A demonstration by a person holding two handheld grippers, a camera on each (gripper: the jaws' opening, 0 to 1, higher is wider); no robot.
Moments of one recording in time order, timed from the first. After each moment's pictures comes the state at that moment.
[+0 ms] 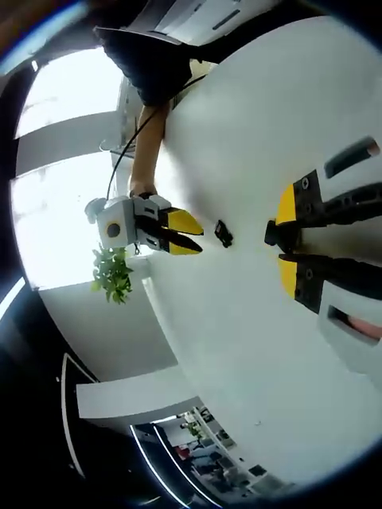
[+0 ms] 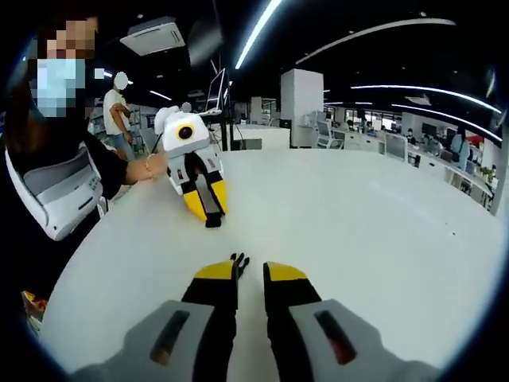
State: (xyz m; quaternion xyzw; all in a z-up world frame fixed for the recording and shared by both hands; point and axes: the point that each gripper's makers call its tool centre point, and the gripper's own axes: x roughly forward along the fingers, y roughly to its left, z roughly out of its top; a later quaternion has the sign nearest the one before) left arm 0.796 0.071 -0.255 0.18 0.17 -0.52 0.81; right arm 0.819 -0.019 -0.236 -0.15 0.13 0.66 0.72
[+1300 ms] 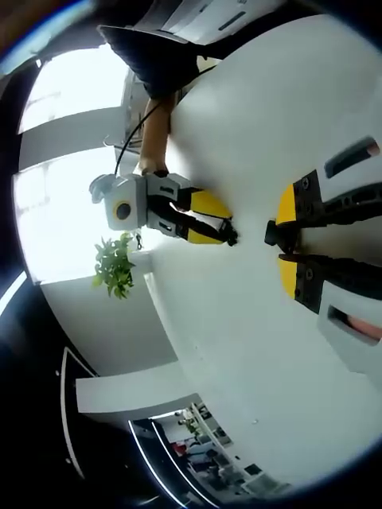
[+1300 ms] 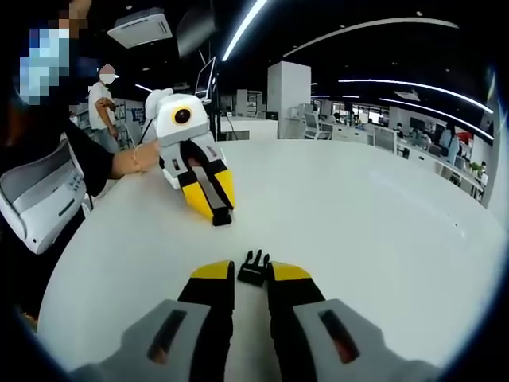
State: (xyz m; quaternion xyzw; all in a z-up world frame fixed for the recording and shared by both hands) left arm 0.800 0.070 -0.256 0.17 0.17 -0.52 0.82; right arm 0.816 0.004 -0.251 -0.17 0.14 0.64 0.73
